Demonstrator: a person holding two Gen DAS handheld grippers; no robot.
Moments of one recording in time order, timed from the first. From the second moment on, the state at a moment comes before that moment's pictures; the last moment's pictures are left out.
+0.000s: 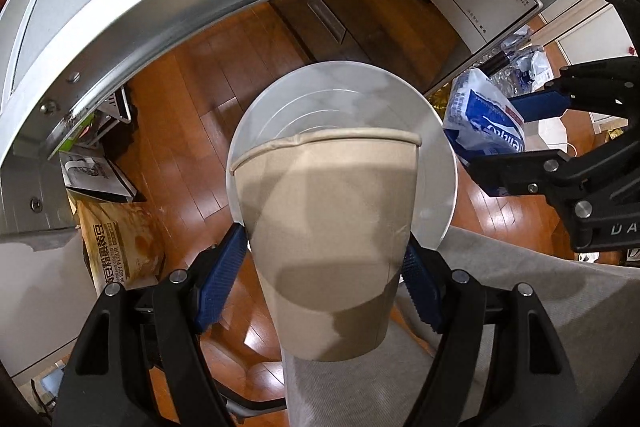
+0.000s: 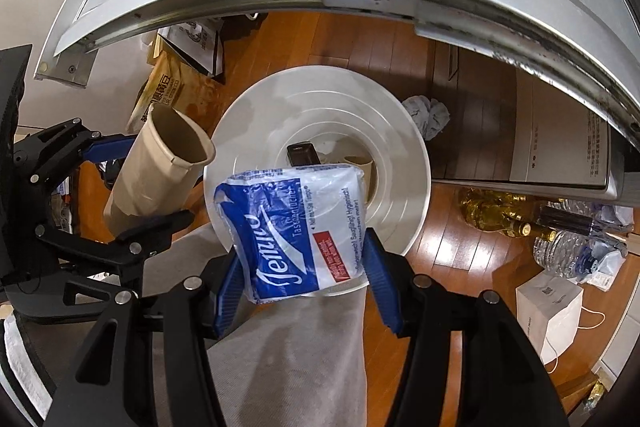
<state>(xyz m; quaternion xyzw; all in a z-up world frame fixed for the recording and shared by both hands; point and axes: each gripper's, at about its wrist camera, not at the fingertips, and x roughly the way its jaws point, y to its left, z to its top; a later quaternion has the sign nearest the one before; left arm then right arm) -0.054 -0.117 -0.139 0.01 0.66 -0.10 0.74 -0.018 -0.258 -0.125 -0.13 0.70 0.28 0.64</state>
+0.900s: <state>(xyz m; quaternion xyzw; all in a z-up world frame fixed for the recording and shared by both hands) -0.059 -0.102 -0.126 -0.01 0.67 -0.08 0.74 -0.014 -0.273 -0.097 -0.13 0.69 0.27 0.65</state>
